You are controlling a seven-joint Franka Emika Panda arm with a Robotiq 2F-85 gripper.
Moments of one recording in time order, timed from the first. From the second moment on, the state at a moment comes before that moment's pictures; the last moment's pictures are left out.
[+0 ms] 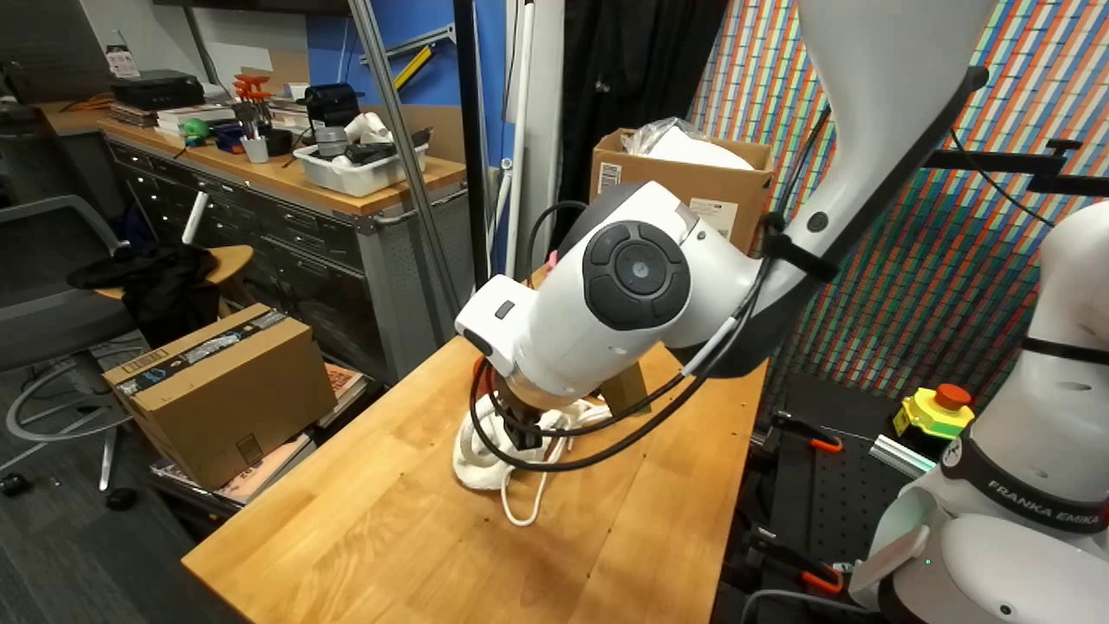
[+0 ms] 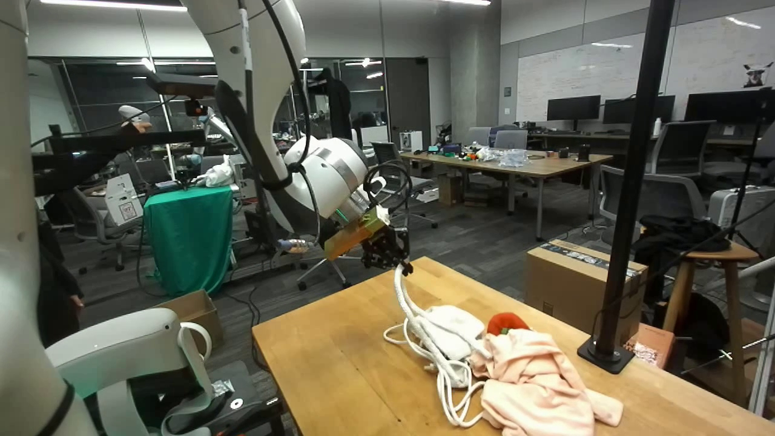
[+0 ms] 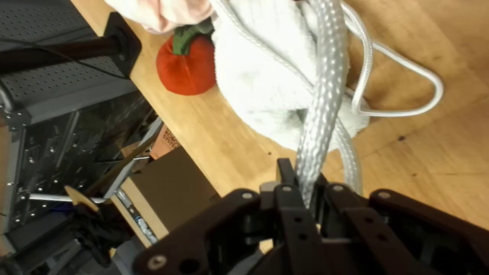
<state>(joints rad) 0.20 0.24 0.27 -2.31 -1.30 2.57 0.74</state>
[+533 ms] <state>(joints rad) 0.29 0.21 0.32 -2.30 -0.94 2.57 0.44</state>
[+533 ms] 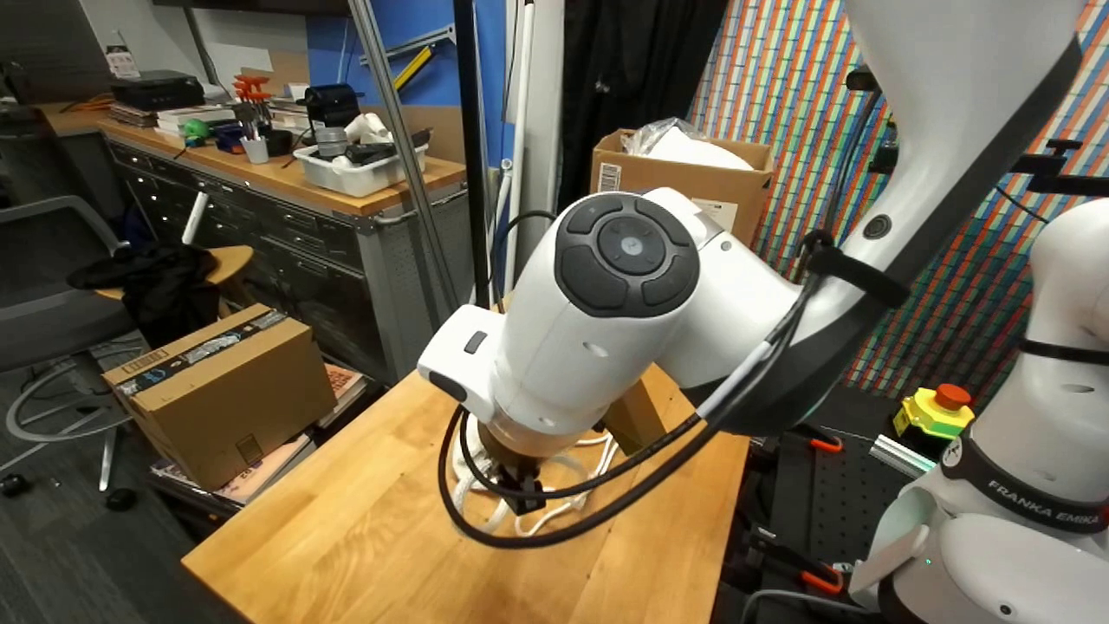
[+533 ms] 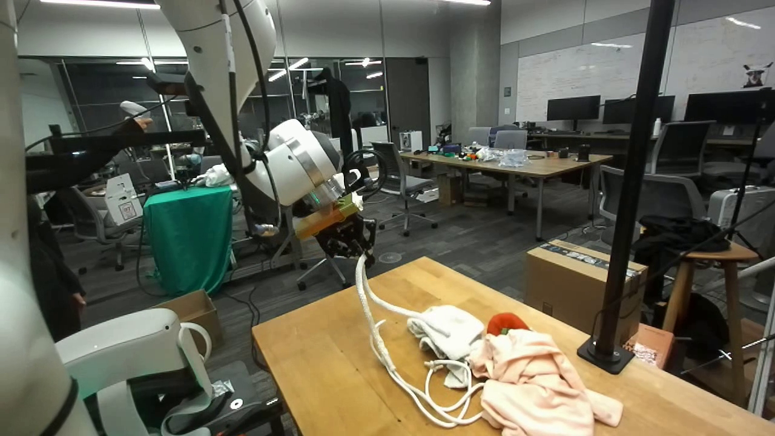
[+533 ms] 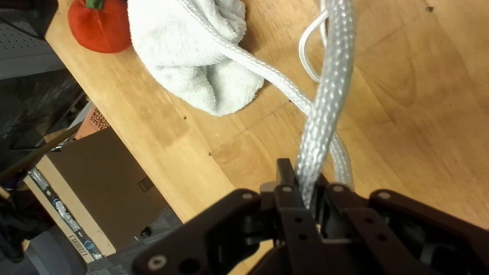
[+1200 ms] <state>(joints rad) 0.37 0.24 0.32 -2.29 -0.81 2.50 0.32</state>
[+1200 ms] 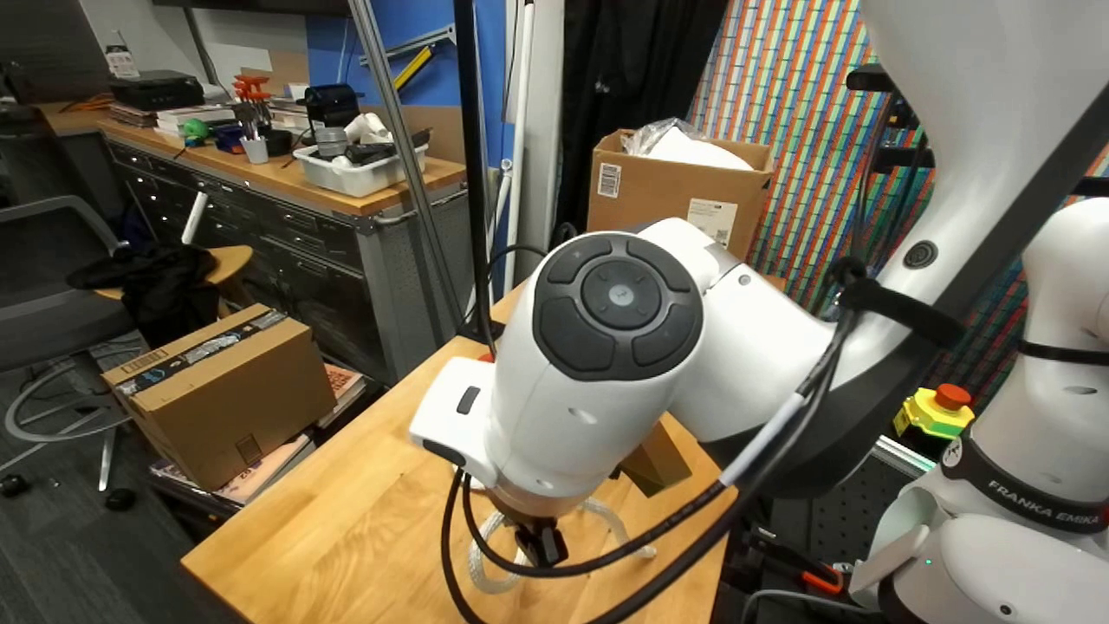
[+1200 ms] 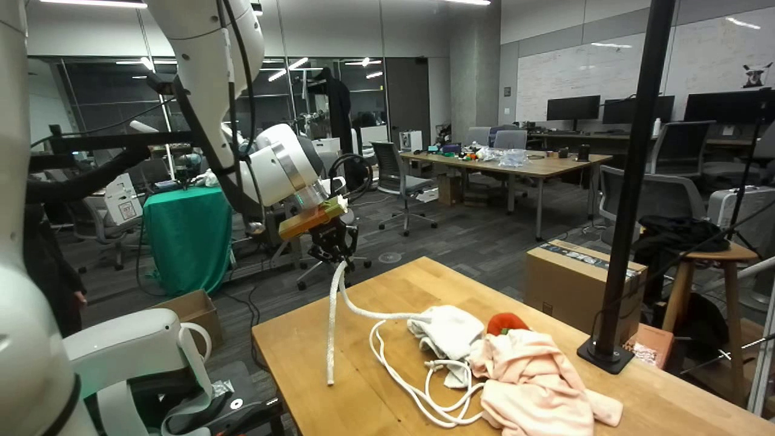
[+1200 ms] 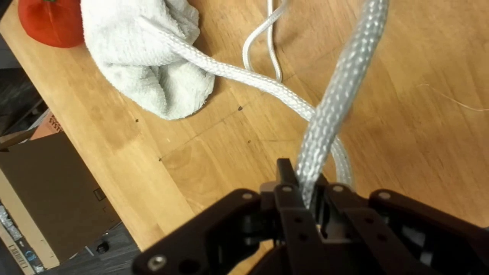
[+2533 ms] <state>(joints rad) 0.52 0.34 0.27 -2.29 -0.51 2.67 0.29</state>
